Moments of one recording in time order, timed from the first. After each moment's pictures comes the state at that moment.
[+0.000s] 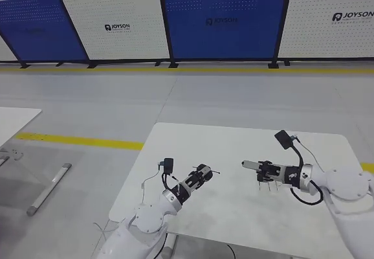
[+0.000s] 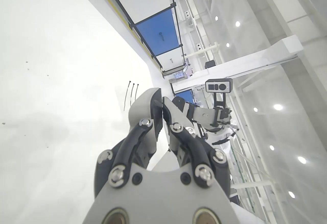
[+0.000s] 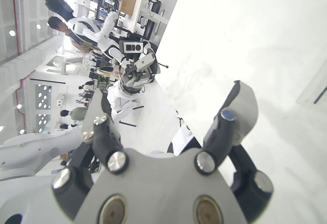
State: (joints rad) left arm 1.59 -1.20 -1.21 -1.76 -0.07 -0.10 -0.19; right arm -1.04 -1.11 1.17 -1.60 -0.03 0.11 1.12
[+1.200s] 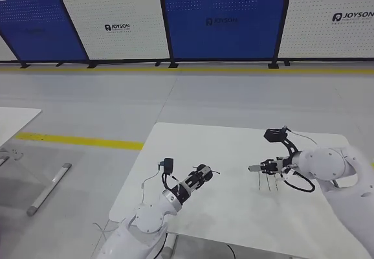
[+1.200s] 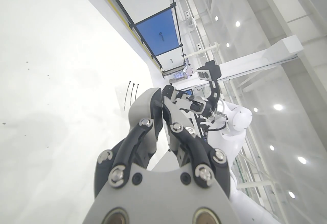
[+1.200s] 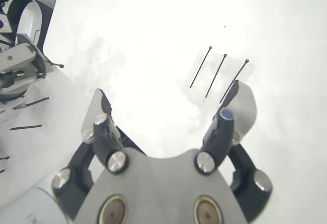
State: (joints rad) left arm 1.59 -1.20 -1.21 -1.76 -0.07 -0.10 -0.19; right arm -0.80 -1.09 0.94 -1.42 -0.45 0.04 1.20
